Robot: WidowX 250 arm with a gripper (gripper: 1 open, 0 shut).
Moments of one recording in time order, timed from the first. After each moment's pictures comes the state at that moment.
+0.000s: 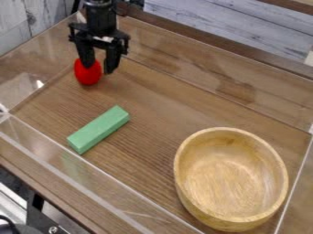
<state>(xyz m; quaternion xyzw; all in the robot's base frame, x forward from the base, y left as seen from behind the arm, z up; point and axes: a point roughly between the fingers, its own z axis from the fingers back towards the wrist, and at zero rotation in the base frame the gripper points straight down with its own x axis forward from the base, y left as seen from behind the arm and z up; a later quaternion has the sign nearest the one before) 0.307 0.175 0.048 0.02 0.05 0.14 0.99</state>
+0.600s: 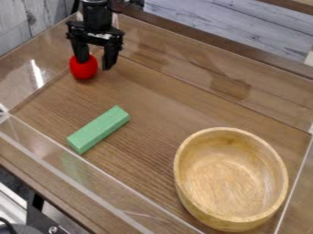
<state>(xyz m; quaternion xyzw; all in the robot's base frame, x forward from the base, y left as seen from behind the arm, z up) 0.319 0.197 0.046 0.01 0.06 0.13 0.99</state>
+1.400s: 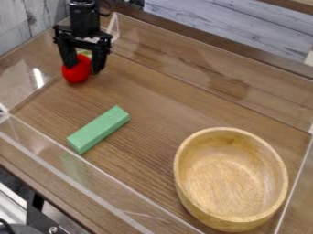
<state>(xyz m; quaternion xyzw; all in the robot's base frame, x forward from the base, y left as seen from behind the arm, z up) 0.299 0.197 0.043 0.00 0.09 0.14 0.99</state>
